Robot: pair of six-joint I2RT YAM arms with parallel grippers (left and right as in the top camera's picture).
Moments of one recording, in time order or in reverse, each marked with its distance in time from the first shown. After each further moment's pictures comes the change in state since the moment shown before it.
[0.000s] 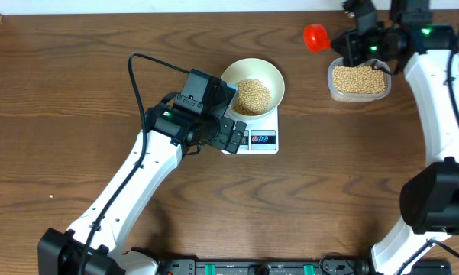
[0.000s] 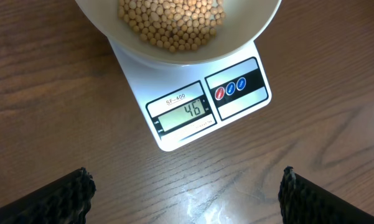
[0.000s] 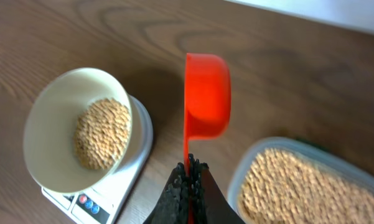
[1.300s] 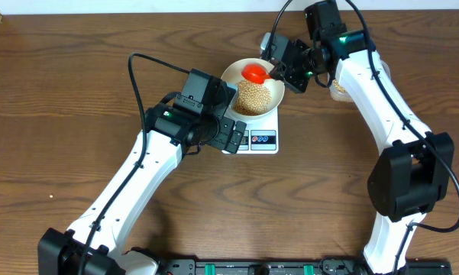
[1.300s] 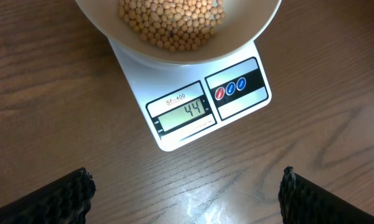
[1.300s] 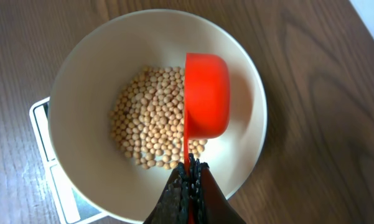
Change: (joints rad) left arm 0.000 0.000 0.000 0.000 0.000 0.000; right arm 0.307 0.135 0.000 0.008 0.029 -0.553
